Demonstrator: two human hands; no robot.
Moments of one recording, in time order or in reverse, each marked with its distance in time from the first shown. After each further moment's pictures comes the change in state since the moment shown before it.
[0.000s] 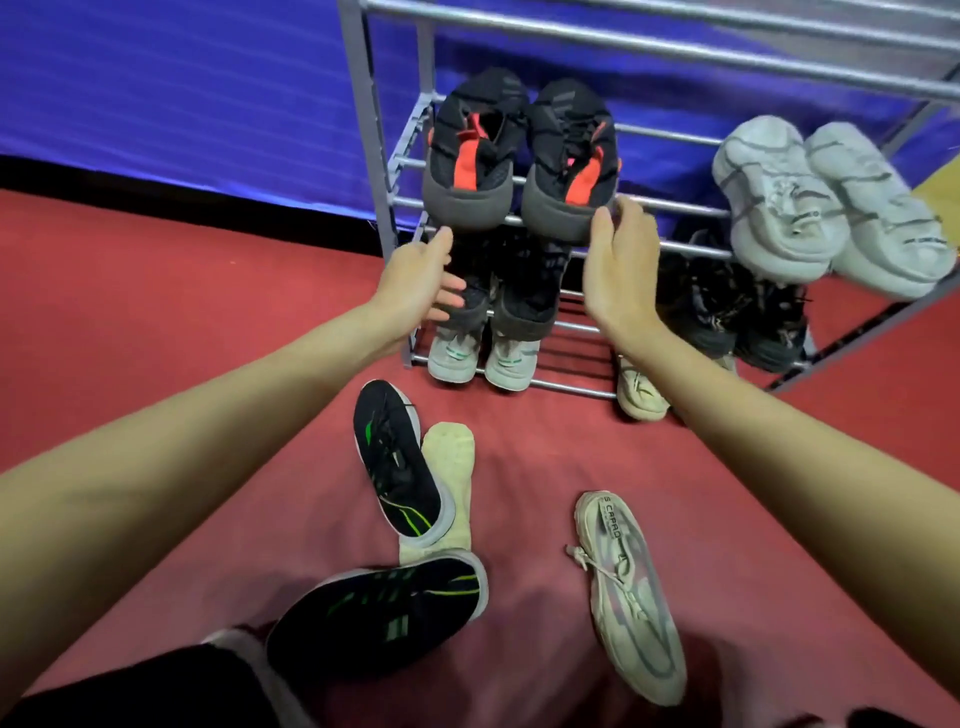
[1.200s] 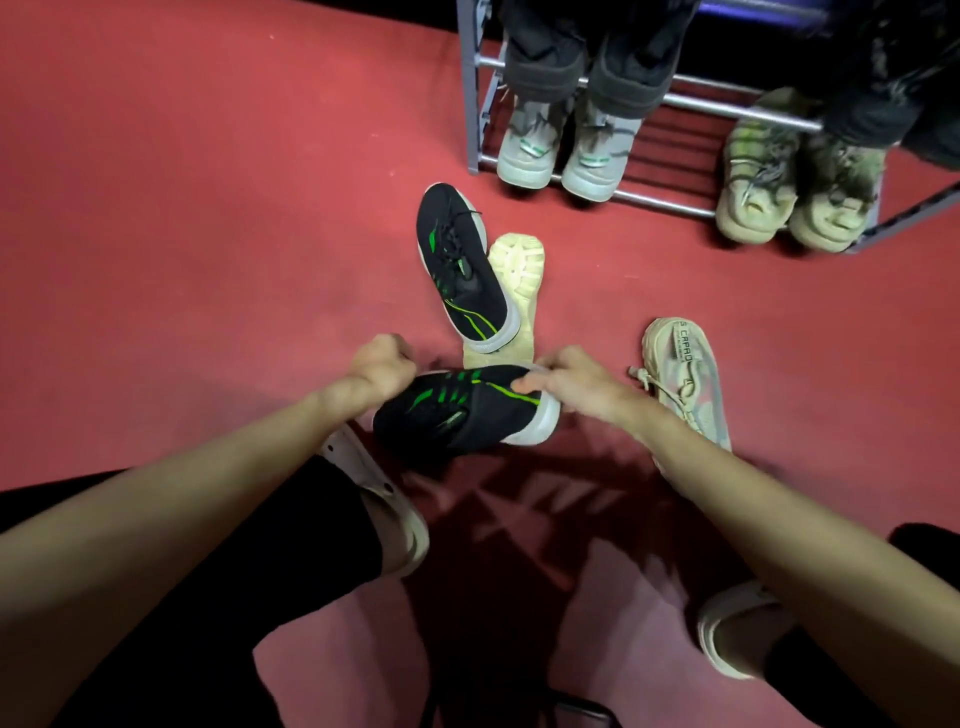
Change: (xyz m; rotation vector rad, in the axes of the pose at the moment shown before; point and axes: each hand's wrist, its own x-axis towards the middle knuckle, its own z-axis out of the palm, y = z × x) left_hand -0.134 -0.250 -0.061 0.791 -0.027 -0.403; right_hand -0.252 0.103 0.046 0.060 -1.179 0.506
